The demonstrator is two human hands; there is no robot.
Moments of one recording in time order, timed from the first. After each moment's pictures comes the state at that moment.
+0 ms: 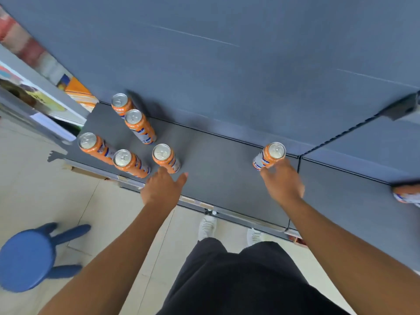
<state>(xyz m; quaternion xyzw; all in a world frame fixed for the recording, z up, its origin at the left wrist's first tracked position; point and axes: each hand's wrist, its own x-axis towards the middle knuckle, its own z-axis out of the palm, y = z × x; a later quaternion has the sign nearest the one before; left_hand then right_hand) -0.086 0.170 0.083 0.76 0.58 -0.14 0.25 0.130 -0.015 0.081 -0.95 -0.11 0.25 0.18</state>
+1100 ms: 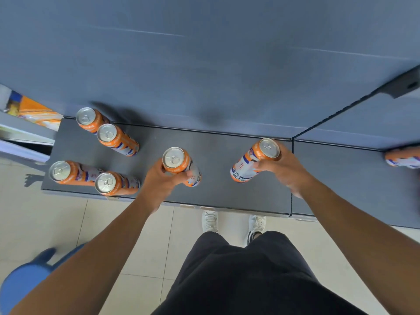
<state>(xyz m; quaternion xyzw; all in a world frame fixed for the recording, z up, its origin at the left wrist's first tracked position) -0.050 0.225 0.065 0.65 0.43 -0.02 0.62 0.160 -0.007 0.084 -0.77 -0.05 0.43 0.47</state>
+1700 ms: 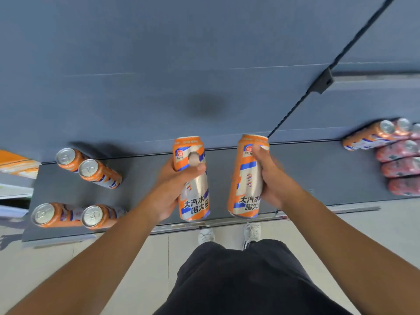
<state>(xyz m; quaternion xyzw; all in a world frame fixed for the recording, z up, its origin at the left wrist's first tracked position) -0.001 0.180 0.158 0.53 0.31 -0.08 0.79 0.106 -0.019 0.166 -0.61 0.10 0.41 0.67</state>
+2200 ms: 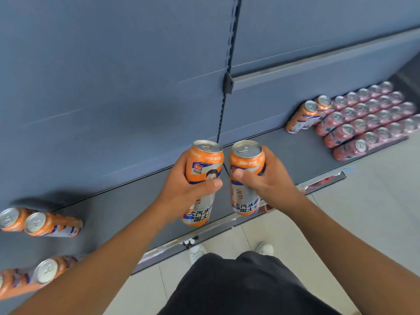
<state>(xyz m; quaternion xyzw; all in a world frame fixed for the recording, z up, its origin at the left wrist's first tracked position) 0.054 0.057 0.202 0.69 0.10 -0.11 0.70 0.097 -0.150 0.209 -0.78 -0.05 0.17 0.60</state>
